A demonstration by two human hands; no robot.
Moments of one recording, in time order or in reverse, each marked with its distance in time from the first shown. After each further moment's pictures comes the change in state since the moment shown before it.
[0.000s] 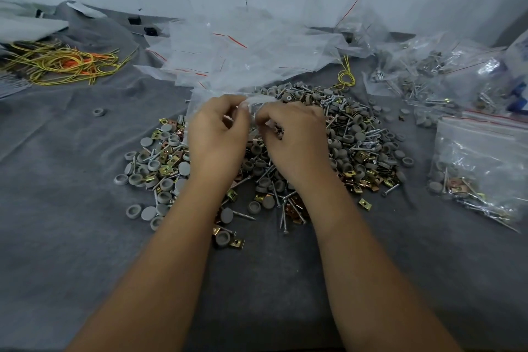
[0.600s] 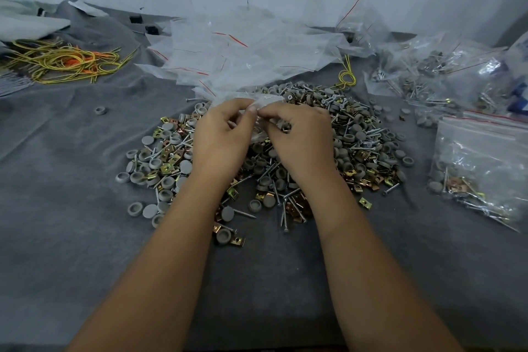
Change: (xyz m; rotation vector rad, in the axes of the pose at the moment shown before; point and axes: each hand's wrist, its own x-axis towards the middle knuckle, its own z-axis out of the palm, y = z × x) left_hand 0.001 -0.003 -0.001 -0.009 -0.132 -0.027; right_hand 0.003 -0.002 -0.004 0.117 -0.005 0.122
